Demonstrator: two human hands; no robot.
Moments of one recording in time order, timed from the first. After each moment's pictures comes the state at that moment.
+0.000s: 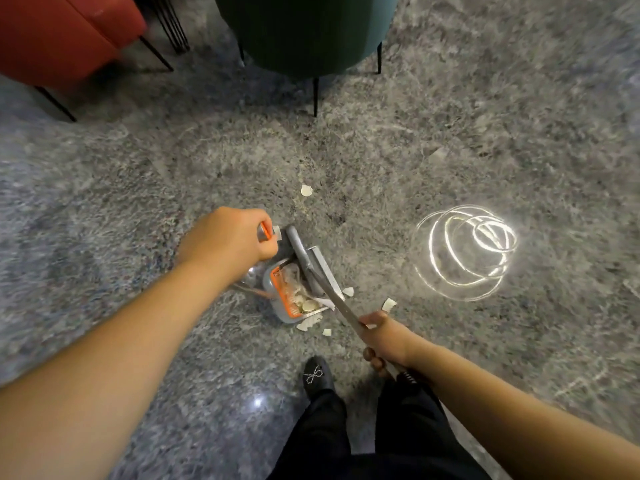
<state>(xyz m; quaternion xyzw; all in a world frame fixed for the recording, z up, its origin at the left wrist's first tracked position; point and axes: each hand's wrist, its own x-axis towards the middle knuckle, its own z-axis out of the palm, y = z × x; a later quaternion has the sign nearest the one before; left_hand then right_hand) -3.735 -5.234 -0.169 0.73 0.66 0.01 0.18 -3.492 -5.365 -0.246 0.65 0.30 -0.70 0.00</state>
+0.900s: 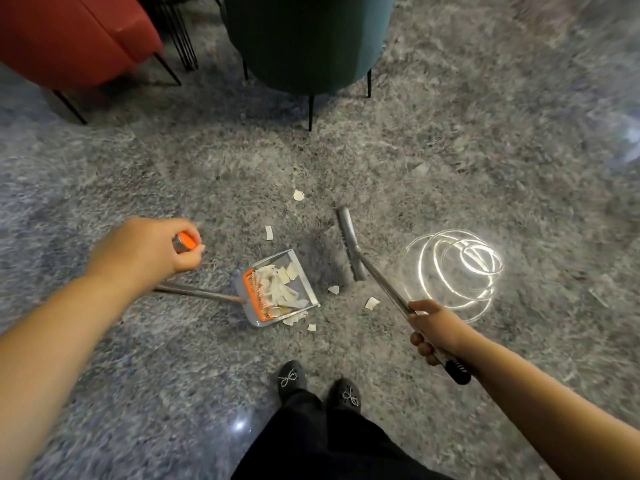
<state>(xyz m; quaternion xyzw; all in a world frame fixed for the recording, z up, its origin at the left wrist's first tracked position) -3.809 -5.346 -0.119 0.71 0.69 0.03 0.14 -3.396 -5.448 -0.212 0.74 0.21 -0.63 -0.13</state>
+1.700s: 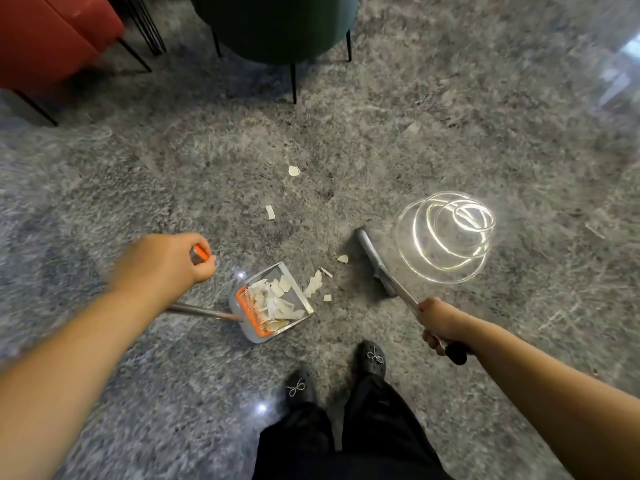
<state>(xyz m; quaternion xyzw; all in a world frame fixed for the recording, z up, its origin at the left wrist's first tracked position) -3.853 -5.384 -0.153 0.72 0.67 -0.05 0.13 -3.460 -5.517 -0.252 0.78 0.27 -0.56 0.04</state>
